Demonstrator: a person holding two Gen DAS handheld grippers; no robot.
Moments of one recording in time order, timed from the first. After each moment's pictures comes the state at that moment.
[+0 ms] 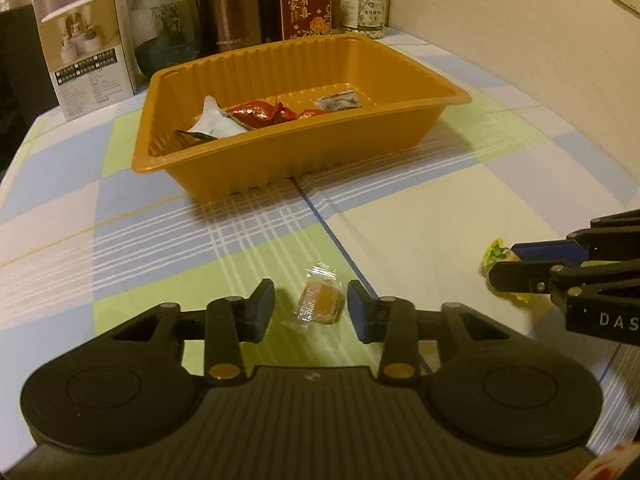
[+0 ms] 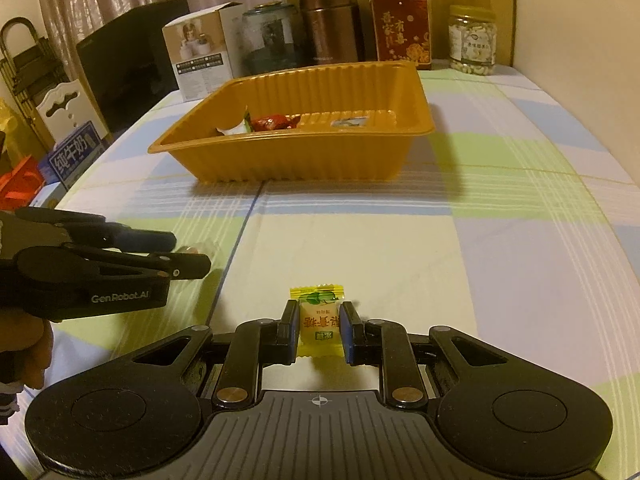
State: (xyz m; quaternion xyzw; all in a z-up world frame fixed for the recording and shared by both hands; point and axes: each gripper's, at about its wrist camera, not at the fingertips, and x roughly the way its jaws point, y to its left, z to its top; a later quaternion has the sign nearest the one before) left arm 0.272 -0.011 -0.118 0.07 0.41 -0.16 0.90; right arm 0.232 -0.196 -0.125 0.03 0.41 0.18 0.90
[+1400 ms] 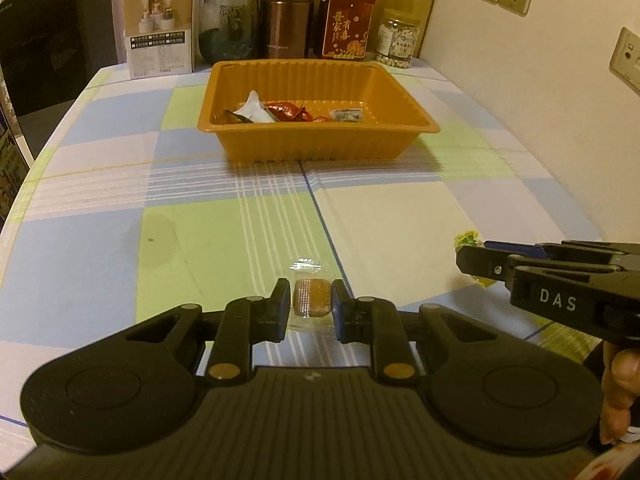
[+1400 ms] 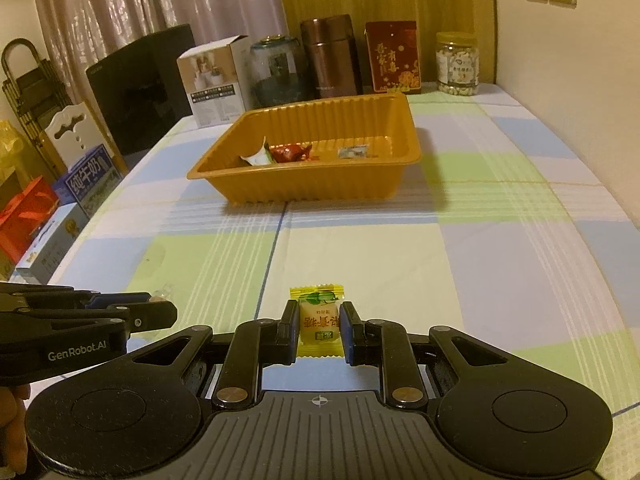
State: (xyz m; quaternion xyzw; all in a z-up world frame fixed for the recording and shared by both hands) left arm 0.176 -0.006 -0.055 -0.02 0.41 -0.09 0.90; right arm 0.181 -0.198 -0.073 0.05 0.39 0.17 0.90
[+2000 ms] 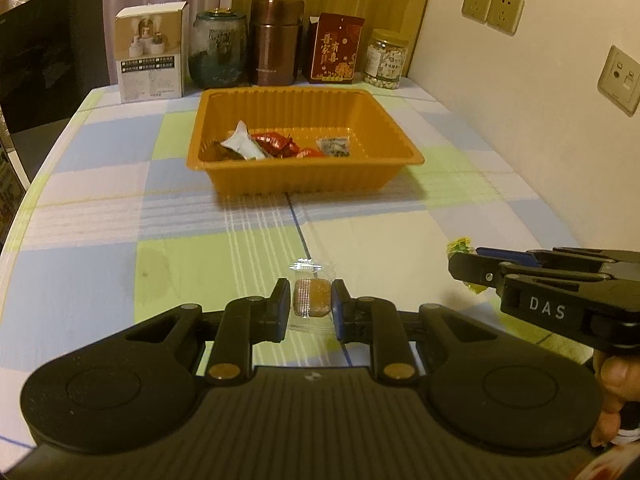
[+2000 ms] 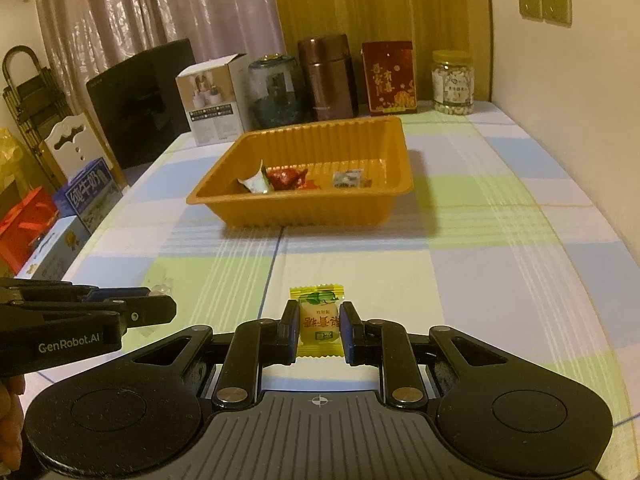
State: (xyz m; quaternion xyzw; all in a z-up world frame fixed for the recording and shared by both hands) left arm 0.188 -0.009 -0.032 -0.02 0.40 -0.11 0.91; right arm 0.188 -0.203 -0.052 0.05 0.37 0.17 0.91
